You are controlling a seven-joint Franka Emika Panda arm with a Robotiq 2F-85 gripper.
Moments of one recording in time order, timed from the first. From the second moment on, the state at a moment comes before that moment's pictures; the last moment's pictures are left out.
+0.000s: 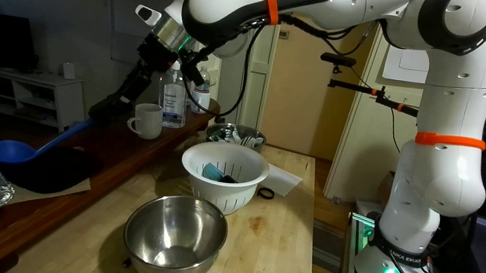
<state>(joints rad) 0.09 0.16 0.24 -1.84 0.29 2.56 -0.74</state>
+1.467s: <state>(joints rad) 0.09 0.35 0.18 -1.62 0.10 2.31 -0.61</state>
